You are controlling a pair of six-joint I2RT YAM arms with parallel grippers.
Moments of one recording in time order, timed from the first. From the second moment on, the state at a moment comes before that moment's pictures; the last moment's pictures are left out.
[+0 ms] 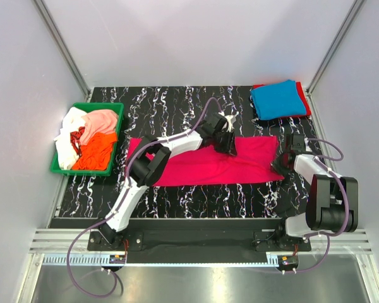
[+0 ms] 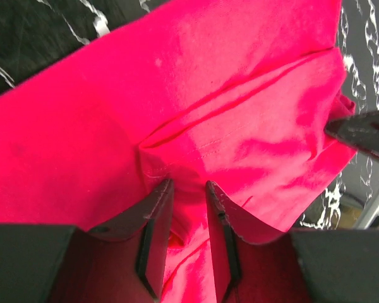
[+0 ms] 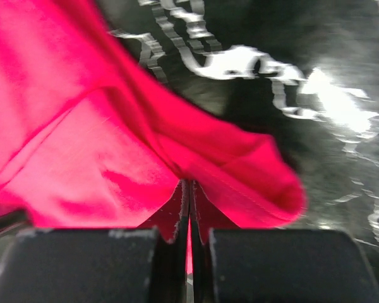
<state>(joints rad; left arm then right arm) -0.77 2.36 1.80 -0.23 0.37 -0.54 -0.11 1.44 0.72 -0.36 0.02 0.80</state>
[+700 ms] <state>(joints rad) -0.75 2.32 1.80 -0.30 0.40 -0.52 -0.11 1.26 0.69 -0.46 0.12 0.78</state>
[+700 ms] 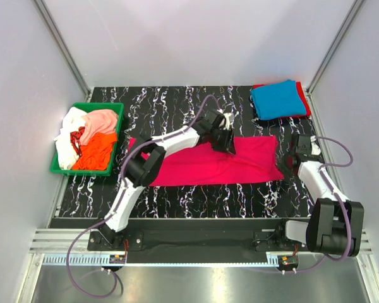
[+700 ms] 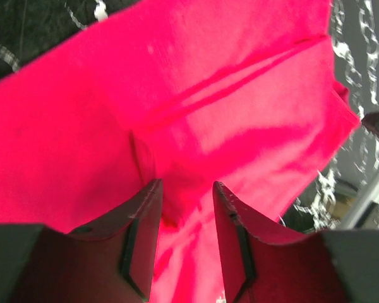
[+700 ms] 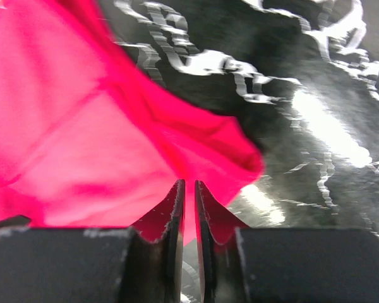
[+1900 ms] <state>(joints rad) -0.63 1.48 0.78 -0.45 -0.07 -0.63 0.10 1.82 1.07 -0.30 -0.04 0.81</state>
